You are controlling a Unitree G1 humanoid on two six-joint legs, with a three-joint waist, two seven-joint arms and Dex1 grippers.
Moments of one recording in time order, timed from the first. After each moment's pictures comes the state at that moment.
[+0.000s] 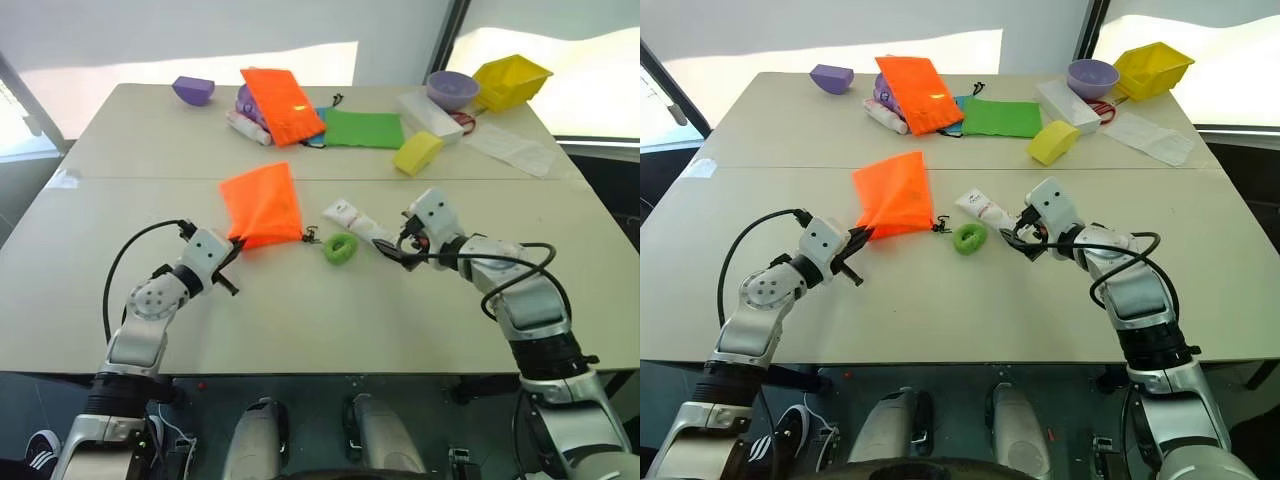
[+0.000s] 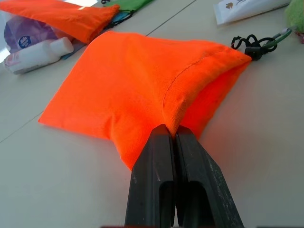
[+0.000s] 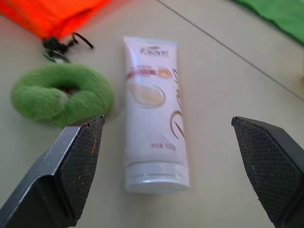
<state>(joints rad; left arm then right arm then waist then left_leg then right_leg) -0.25 0.49 0.01 0.10 -0.01 0.01 -0.56 -0.50 -0.54 0.10 -0.05 0.15 0.71 0.59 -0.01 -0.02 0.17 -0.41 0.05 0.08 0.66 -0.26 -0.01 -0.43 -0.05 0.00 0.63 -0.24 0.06</state>
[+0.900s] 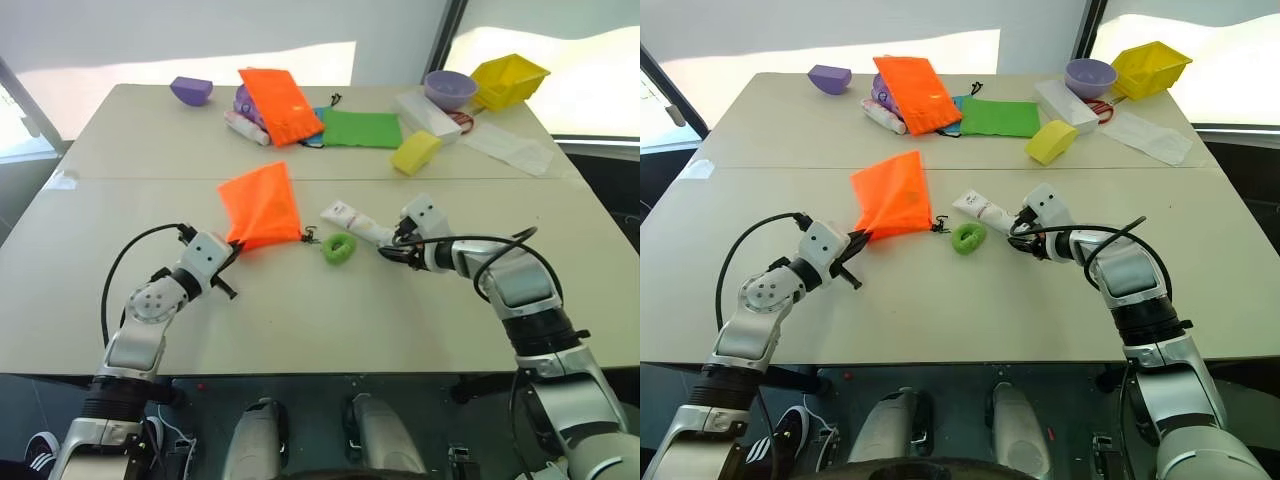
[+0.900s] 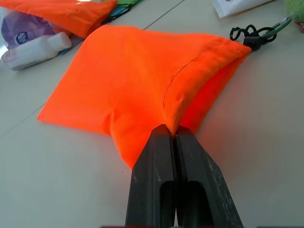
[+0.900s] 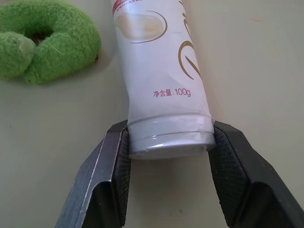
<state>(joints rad) -0.23 0.50 0.00 0.10 -0.01 -0.01 -0.56 -0.59 -0.56 0.16 0.08 0.16 0.83 0.67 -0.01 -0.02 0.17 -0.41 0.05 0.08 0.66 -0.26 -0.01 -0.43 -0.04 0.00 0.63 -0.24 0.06</state>
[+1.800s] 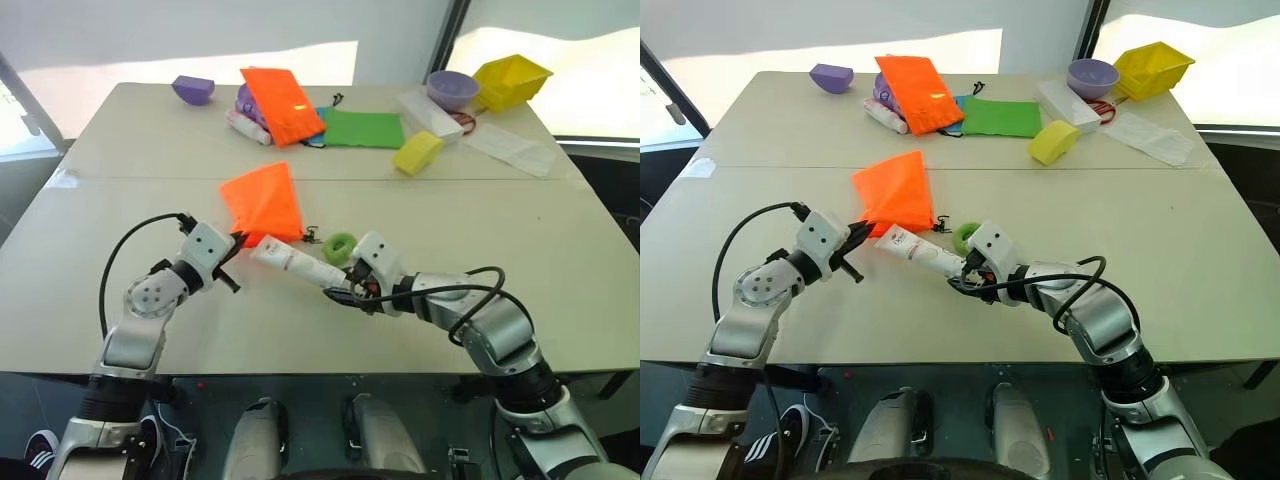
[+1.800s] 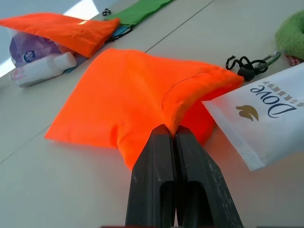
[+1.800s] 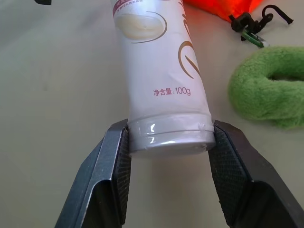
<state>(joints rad) -0.22 0.51 0.01 -0.05 -0.03 0.11 -0.57 -0.40 -0.43 0.28 -0.37 0.31 0.99 0.56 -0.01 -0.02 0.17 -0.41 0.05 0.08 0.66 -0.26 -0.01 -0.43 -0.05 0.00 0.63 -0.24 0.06</state>
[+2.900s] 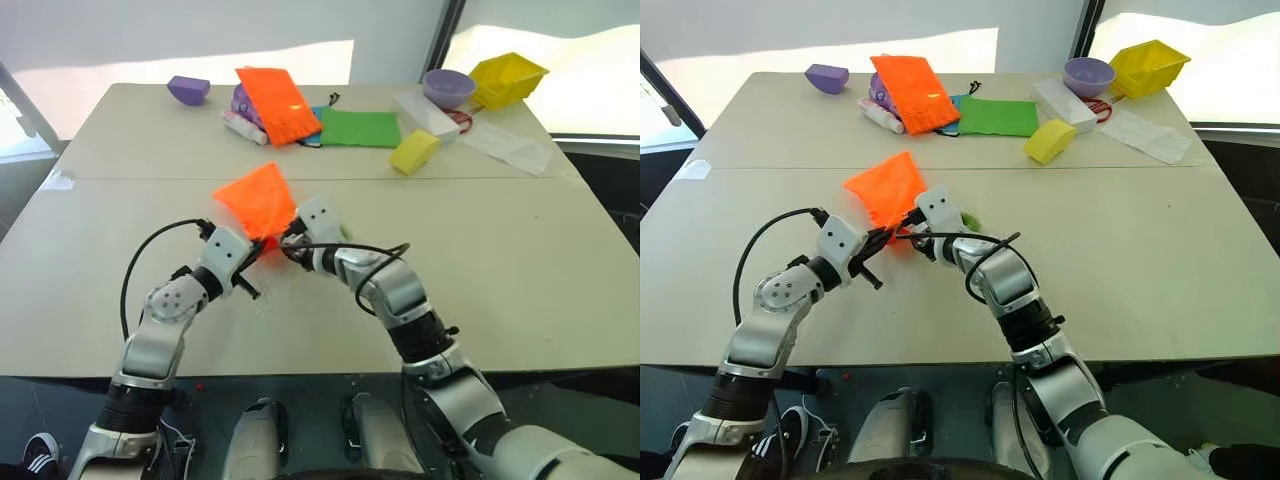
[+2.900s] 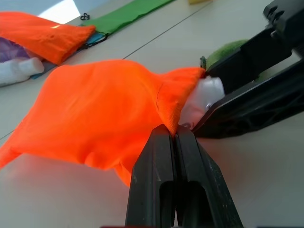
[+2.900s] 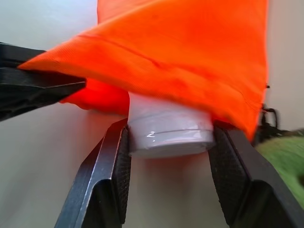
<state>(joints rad) -0.22 0.41 -0.06 -0.15 -0.03 0.21 -0.55 -0.70 0.02 0.30 0.19 0.12 0.81 0.30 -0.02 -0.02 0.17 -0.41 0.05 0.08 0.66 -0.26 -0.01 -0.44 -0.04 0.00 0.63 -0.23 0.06</state>
